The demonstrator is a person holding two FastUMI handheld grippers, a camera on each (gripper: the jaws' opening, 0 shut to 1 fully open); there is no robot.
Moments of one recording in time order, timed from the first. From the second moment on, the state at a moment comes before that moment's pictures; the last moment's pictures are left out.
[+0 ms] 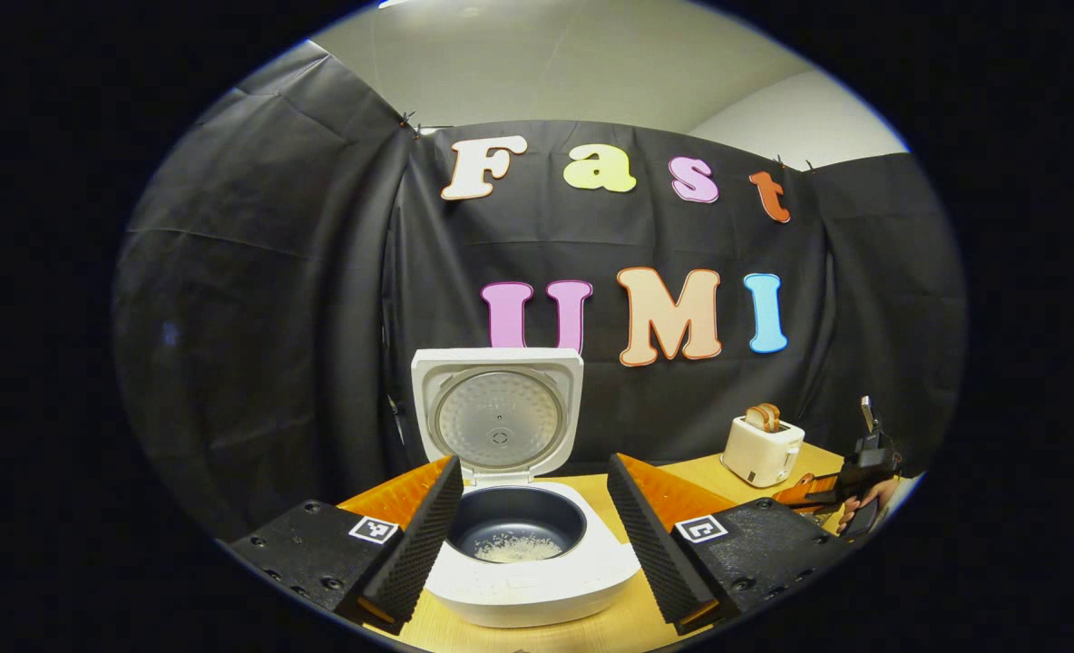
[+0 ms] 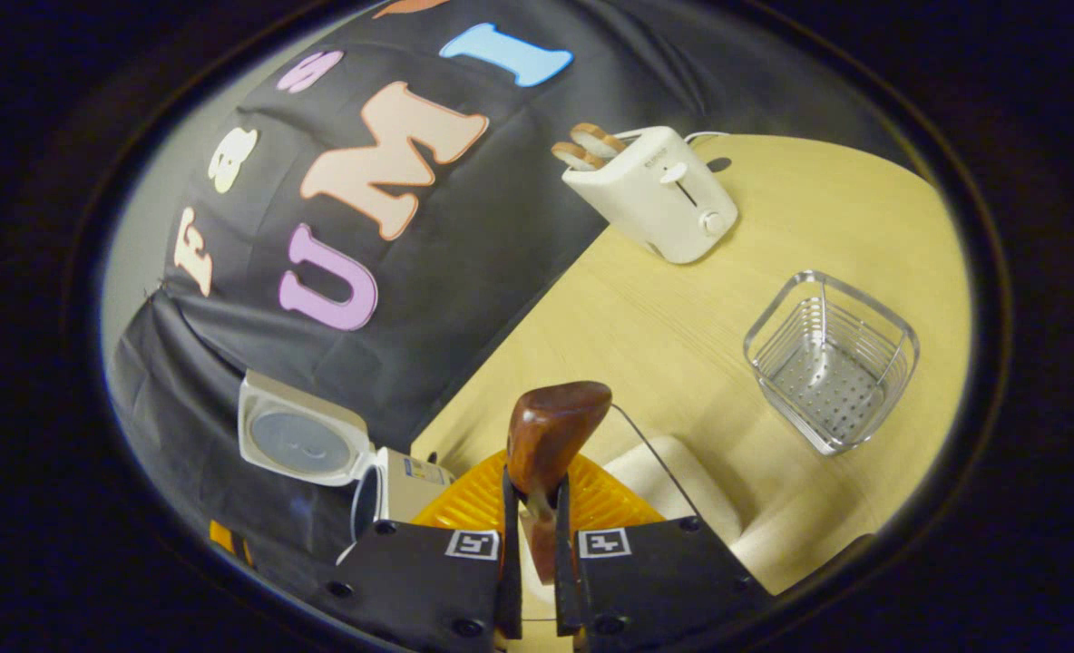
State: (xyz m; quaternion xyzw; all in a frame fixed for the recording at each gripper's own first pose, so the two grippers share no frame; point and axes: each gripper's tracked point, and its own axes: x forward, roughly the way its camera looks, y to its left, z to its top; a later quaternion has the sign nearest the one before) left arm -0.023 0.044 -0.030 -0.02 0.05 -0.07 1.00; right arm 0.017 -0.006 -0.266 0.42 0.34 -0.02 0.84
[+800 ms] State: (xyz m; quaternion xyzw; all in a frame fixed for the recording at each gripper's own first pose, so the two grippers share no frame) left arm -0.024 0.065 -0.034 -0.03 0.05 -0.05 1.00; right arm 0.058 0.069 -0.189 0.57 0.32 0.06 0.75
